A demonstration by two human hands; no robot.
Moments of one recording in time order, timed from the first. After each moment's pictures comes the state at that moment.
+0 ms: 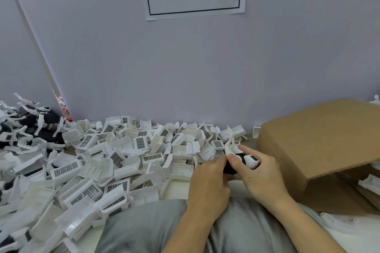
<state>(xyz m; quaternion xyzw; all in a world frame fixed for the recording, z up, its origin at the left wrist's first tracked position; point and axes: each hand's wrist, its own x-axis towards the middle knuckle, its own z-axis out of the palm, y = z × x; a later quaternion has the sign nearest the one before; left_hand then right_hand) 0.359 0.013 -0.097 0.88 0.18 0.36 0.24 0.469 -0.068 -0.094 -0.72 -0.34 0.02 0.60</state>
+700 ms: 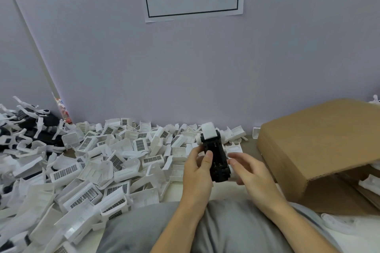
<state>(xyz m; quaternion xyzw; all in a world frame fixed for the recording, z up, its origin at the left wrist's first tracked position) 0.363 0.027 -0.094 0.57 0.23 0.43 0.66 0.467 -0.062 -0.102 -0.67 -0.37 0.15 0.62</state>
